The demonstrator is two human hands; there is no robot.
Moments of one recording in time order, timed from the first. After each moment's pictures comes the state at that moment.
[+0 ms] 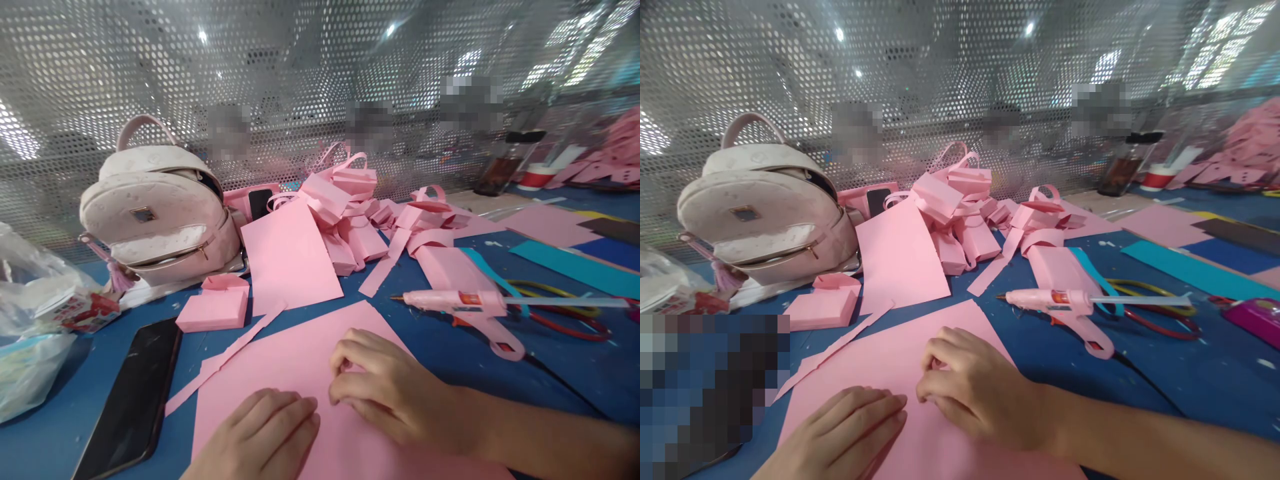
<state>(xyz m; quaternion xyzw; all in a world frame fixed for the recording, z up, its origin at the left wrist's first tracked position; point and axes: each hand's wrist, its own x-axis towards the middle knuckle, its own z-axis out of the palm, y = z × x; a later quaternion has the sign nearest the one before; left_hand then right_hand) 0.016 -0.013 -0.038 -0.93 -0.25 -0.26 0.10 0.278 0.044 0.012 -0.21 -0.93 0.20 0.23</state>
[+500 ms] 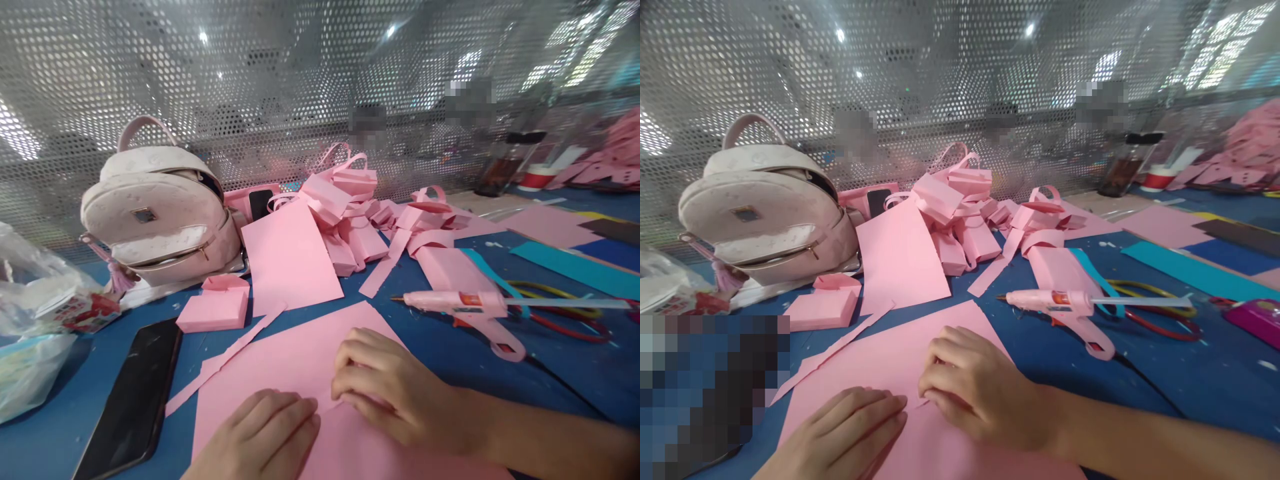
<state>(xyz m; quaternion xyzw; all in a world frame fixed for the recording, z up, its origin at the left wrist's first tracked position) 0.017 -0.013 -0.038 -0.92 -0.25 -0.27 0.10 0.277 0.042 0.014 -0.23 -0.91 0.23 0.25</state>
